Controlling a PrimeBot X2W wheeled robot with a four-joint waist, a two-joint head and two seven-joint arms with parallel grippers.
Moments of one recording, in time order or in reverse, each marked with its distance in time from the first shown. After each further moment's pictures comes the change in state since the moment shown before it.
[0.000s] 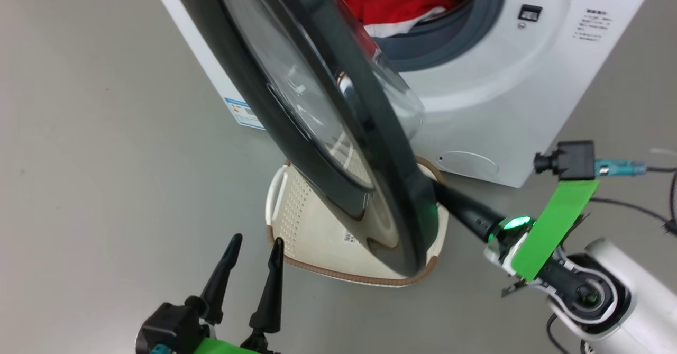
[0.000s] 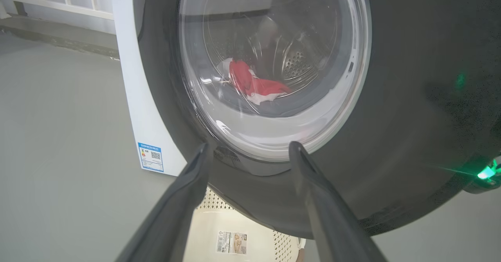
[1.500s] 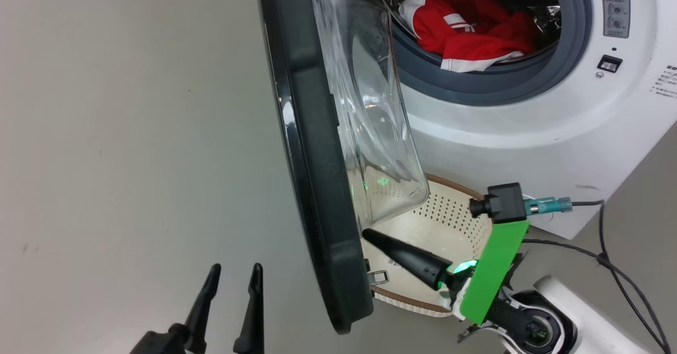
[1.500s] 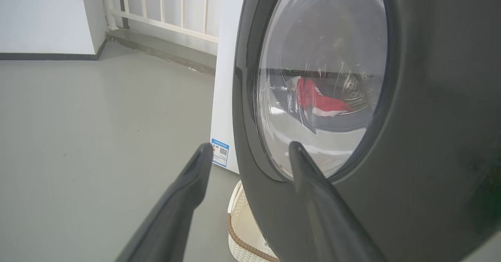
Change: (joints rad) left arm 0.098 0.001 0.047 -0.021 0.001 0.049 0.000; right arm 0.090 0.170 0.013 0.027 -0.088 0.000 0.110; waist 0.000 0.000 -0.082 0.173
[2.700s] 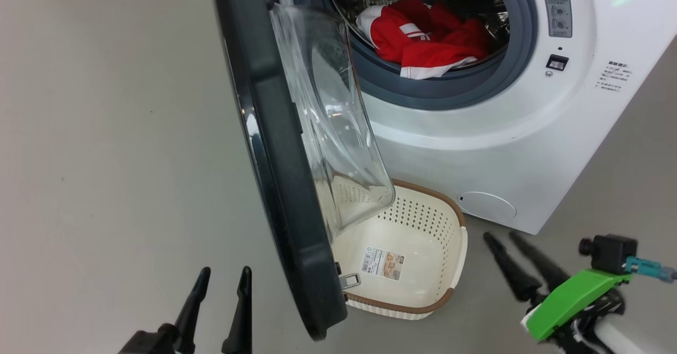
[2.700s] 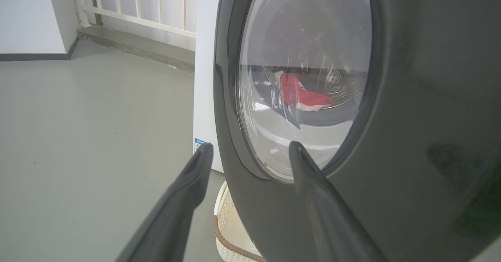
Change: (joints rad) left arm -0.005 0.000 0.049 0.055 0.011 -0.053 0.000; right arm 0.085 -0.148 0.012 0.374 -0.345 0.000 -0.536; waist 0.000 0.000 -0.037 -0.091
